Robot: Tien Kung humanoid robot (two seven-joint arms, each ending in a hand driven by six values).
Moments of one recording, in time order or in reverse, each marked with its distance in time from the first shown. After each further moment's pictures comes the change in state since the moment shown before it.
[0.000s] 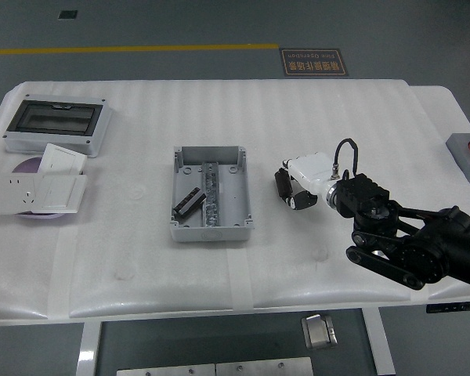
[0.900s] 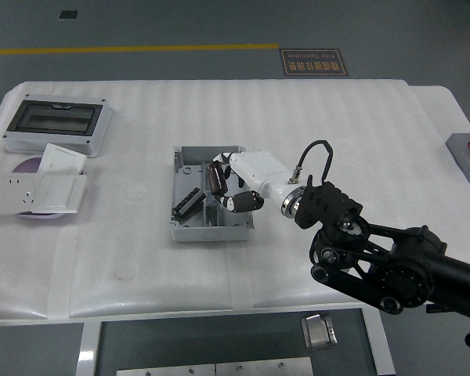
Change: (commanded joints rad) left arm 0.004 0.002 -0.016 0.000 0.005 0.012 -0.009; right arm -0.114 0.102 0.158 0.243 -0.034 -0.052 0.002
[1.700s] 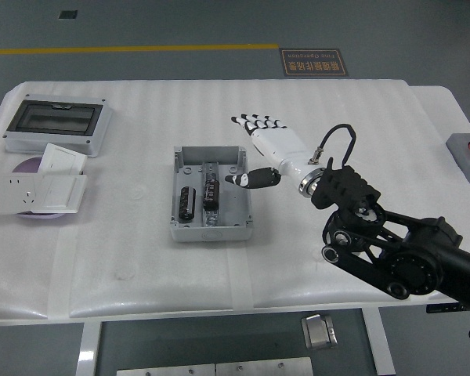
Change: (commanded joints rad) left arm -0.001 -0.002 -0.010 0.000 0.014 -0.015 0.015; right arm -0.004 -0.060 0.178 -0.047 -0.040 -0.030 0.006
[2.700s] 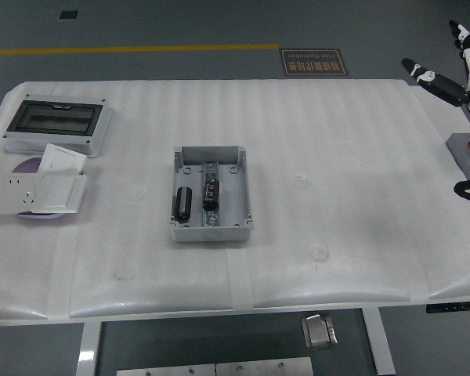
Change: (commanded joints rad) left arm 0.039 0.014 0.052 0.000 -0.020 -0.040 0.052; right arm -0.374 -0.196 0.822 0.115 0.523 -0.045 0.303
